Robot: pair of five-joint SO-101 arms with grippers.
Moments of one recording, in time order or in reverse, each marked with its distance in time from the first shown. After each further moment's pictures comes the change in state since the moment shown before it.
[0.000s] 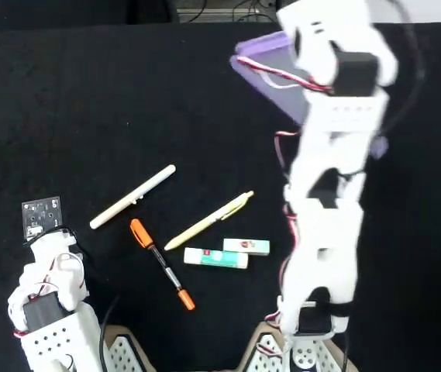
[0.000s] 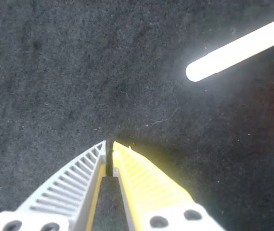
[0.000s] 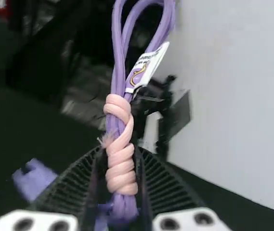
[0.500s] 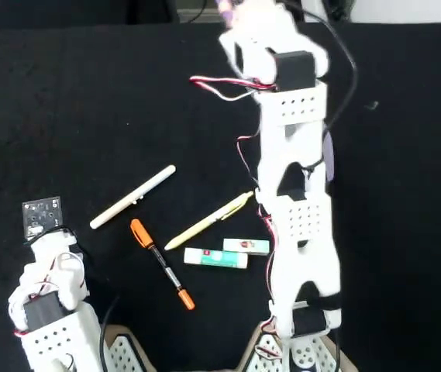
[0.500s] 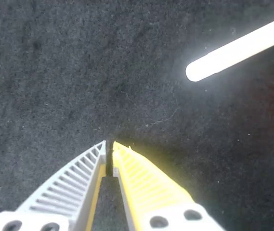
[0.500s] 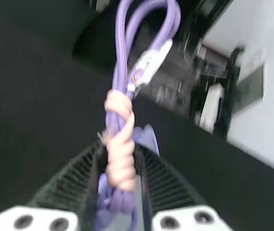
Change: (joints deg) left arm 0.0 0.0 0.0 0.0 0.0; right arm -9.2 8.0 0.0 3.9 -6.7
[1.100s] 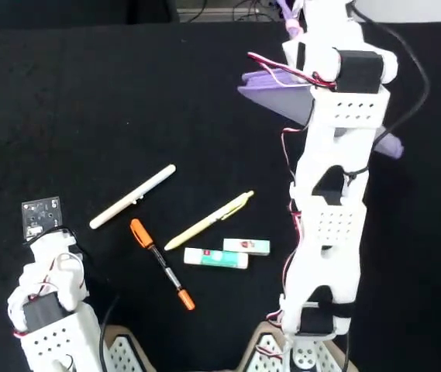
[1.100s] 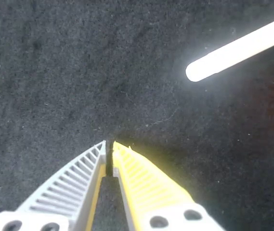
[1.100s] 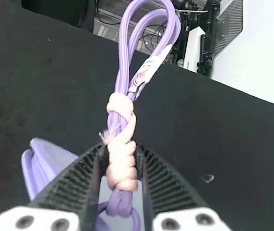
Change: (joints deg) left arm 0.0 0.0 0.0 0.0 0.0; right arm 12.0 -5.1 0.0 13.5 -0.4
